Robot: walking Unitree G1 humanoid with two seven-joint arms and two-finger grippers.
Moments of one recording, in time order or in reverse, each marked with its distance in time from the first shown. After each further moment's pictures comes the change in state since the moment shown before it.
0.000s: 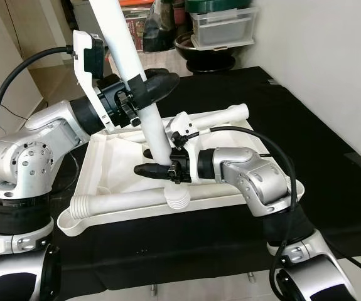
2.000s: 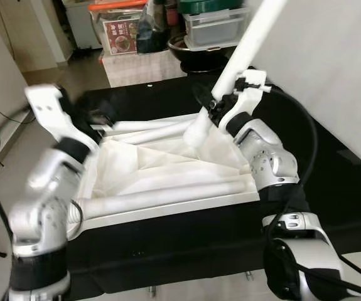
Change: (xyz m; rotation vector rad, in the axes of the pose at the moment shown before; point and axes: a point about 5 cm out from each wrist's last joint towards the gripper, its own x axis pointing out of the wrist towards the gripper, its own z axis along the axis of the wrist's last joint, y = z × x) left arm -0.080 0.010 -0.082 0.087 0.013 0.803; right arm -0.061 -0.084 0.030 0.073 -0.501 -0.665
